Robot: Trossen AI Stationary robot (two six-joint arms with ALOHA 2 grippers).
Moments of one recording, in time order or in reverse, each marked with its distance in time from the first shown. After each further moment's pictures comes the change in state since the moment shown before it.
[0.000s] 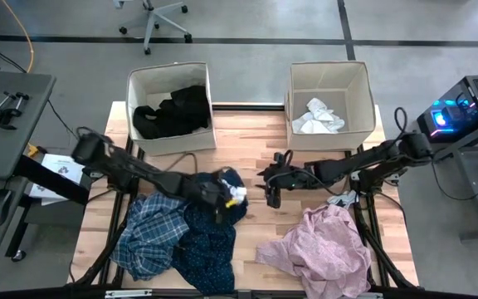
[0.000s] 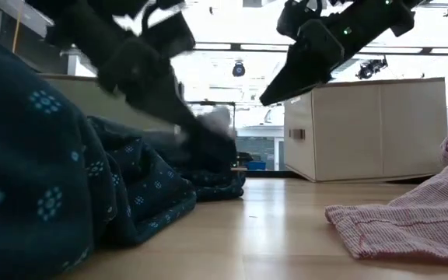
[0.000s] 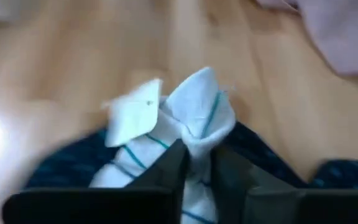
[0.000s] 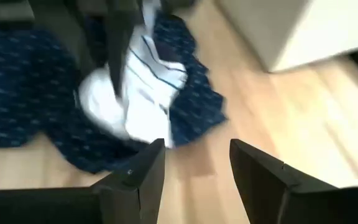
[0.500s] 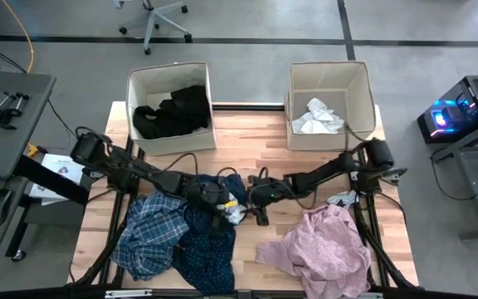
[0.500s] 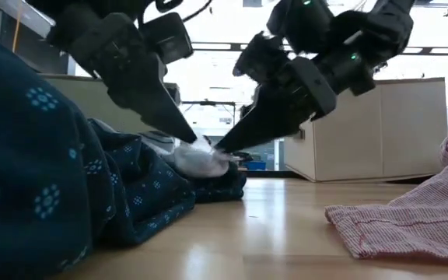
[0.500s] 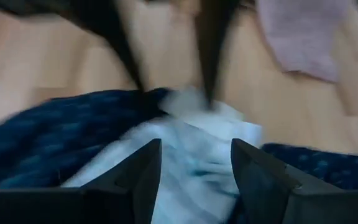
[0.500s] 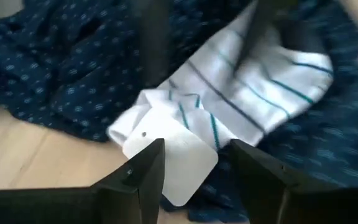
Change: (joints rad) left arm 0.005 -0.041 0.001 -0.078 0.164 -0.125; right arm -0.001 0.401 0.062 0.406 -0.383 -0.082
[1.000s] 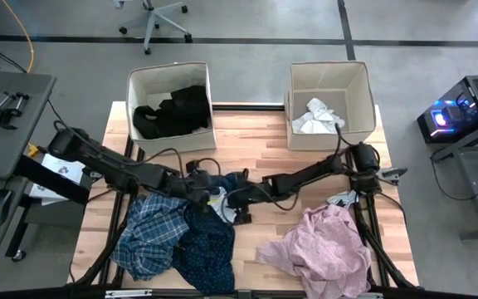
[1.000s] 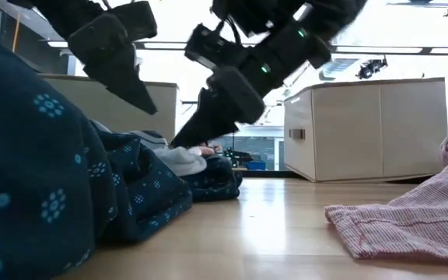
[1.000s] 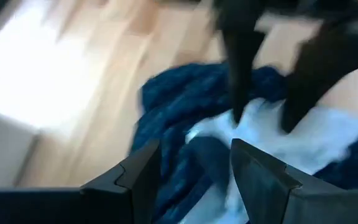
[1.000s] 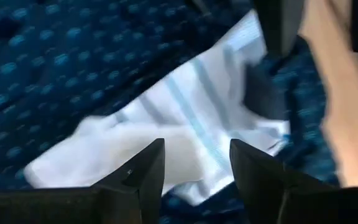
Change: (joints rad) left arm -0.047 -0.254 0.000 -0.429 -0.398 -0.165; right arm 0.013 0.125 0.359 -0.352 0.219 -0.155
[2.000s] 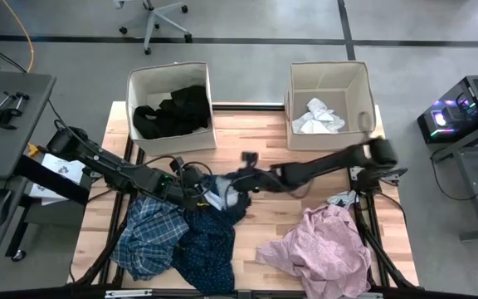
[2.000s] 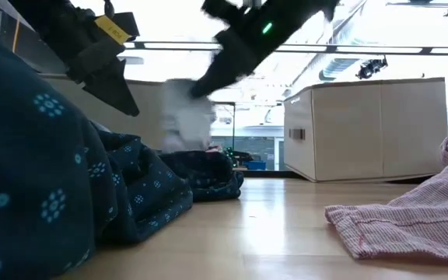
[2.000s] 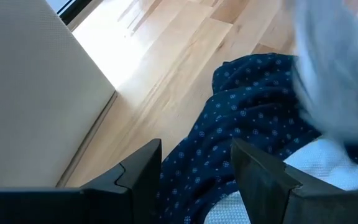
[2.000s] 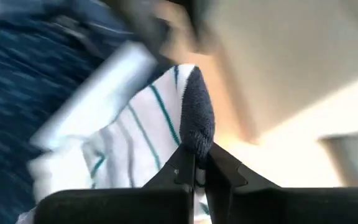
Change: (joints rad) left arm -0.067 -0.009 -0.001 -0.205 -0.268 -0.315; right arm -0.021 -0.198 0.026 -0.185 0.305 -0.042
